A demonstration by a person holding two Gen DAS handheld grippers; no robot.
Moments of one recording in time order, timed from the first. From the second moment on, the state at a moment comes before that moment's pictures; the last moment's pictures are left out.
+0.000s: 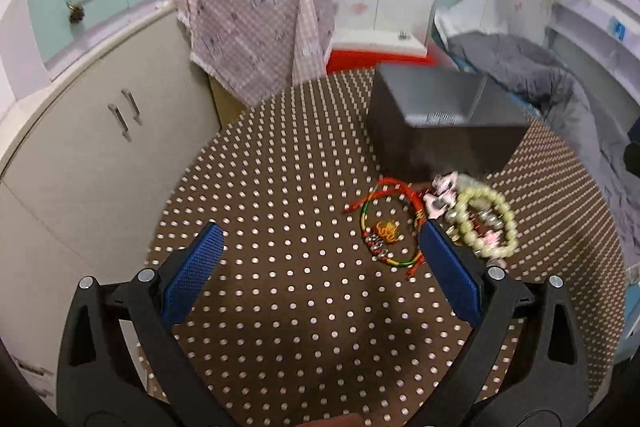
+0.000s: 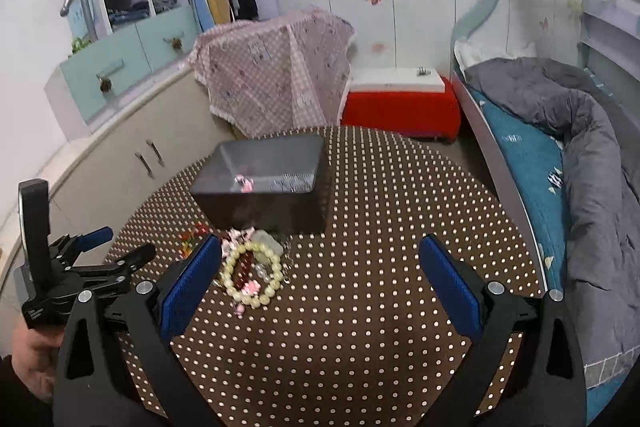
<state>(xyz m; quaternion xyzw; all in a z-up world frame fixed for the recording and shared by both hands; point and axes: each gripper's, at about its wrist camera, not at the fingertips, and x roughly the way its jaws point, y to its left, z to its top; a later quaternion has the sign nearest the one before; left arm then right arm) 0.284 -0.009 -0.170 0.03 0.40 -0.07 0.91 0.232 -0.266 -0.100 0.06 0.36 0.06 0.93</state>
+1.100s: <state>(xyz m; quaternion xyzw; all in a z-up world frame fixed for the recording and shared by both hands) 0.283 -0.027 -0.184 0.03 0.41 -0.15 0.90 0.268 -0.225 -0.152 0.00 0.43 0.12 0.89</state>
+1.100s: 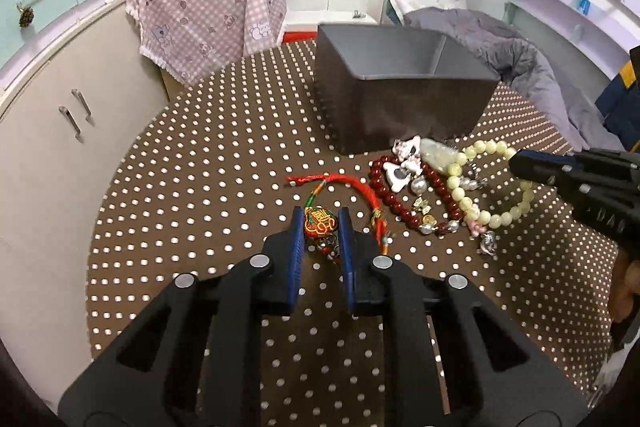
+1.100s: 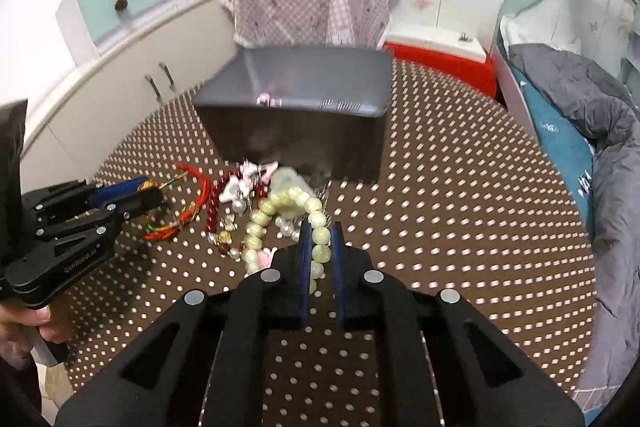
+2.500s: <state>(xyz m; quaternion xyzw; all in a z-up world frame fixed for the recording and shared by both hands) 0.355 -0.068 -0.035 0.01 0.29 -0.22 0.93 0.340 -0.230 -0.005 0.00 0.29 0.18 0.94</state>
